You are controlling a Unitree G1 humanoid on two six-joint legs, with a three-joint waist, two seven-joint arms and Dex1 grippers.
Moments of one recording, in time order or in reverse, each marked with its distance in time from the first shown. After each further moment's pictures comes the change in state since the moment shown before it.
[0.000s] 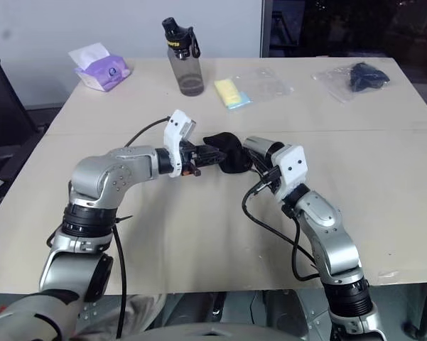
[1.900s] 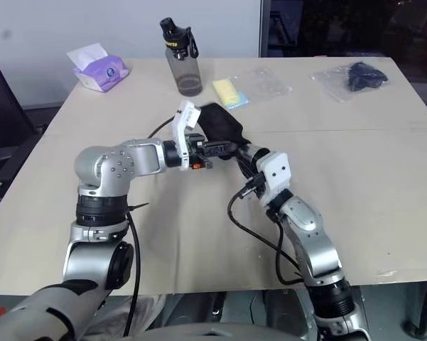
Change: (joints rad) left arm -0.090 -0.147 0.146 0.015 -0.124 0.215 -0.007; right arm -0.005 0.152 0.050 0.117 -0.017 -0.097 -0.048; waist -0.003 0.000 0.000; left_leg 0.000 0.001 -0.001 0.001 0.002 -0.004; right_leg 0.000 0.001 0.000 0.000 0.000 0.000
